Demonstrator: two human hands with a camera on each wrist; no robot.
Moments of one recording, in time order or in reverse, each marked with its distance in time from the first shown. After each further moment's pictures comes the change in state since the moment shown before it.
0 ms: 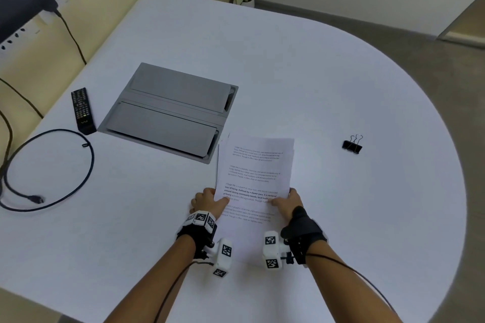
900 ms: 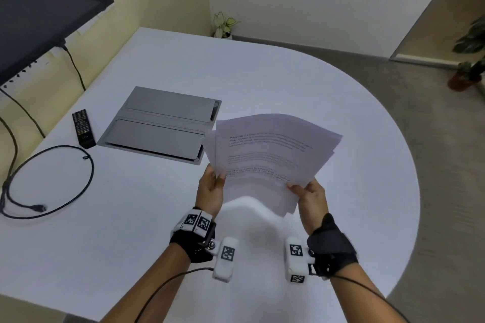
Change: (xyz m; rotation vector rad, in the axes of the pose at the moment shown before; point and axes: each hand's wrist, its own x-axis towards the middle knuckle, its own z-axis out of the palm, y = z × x) left_hand -0.139 0.031 -0.030 -0.838 -0.015 0.670; right_hand -0.141 0.010 -0.078 0.602 -0.003 -0.555
